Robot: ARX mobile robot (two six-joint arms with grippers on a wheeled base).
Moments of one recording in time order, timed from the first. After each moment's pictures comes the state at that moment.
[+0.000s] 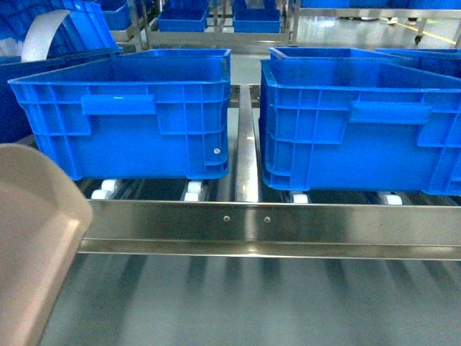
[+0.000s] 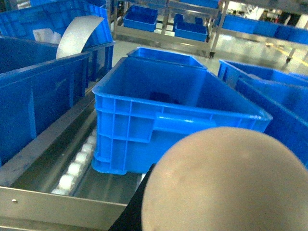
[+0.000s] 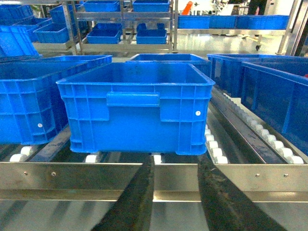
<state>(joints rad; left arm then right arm) -0.10 1.08 0.32 0.73 -0.12 -0.12 0.00 0.38 0.01 0.39 0.00 0.00</state>
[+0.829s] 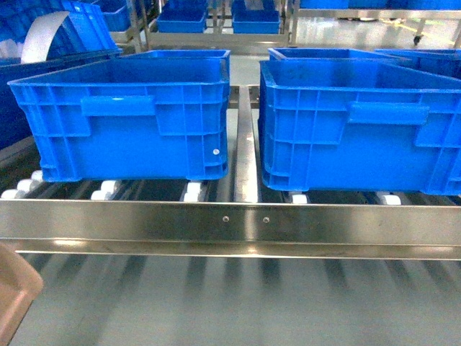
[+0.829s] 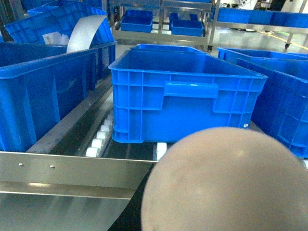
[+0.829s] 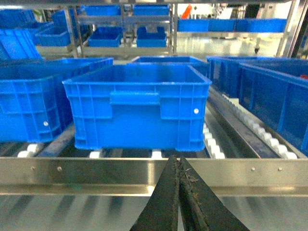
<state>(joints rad) 0.00 0.60 0.04 0.54 0.00 -0.02 0.00 0.01 0.02 0.01 0.00 0.00</state>
